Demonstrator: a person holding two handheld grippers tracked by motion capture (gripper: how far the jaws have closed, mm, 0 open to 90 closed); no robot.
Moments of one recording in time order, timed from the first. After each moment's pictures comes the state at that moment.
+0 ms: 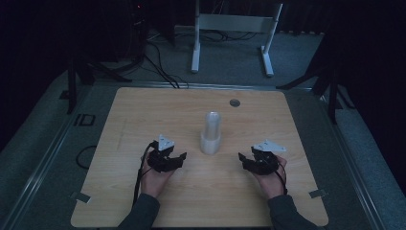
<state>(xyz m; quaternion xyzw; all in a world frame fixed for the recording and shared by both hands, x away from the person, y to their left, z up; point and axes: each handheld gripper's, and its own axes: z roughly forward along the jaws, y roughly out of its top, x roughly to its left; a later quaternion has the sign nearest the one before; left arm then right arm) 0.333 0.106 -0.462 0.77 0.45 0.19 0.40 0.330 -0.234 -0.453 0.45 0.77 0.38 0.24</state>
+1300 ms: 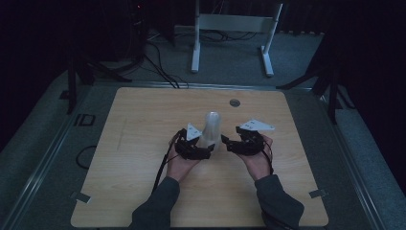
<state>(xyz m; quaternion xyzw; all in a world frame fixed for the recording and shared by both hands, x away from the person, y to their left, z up) 0.375 0.034 -0.457 0.78 0.37 0.19 0.46 0.363 -0.188 -0.403 0.41 0.77 0.45 0.22</state>
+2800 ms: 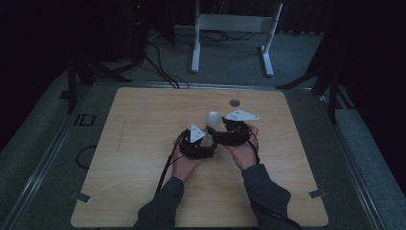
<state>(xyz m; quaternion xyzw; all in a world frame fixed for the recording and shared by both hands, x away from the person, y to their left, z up) 0.380 0.023 -0.467 0.77 0.37 0.22 0.48 0.383 -0.146 -0.386 0.37 0.77 0.47 0.22</state>
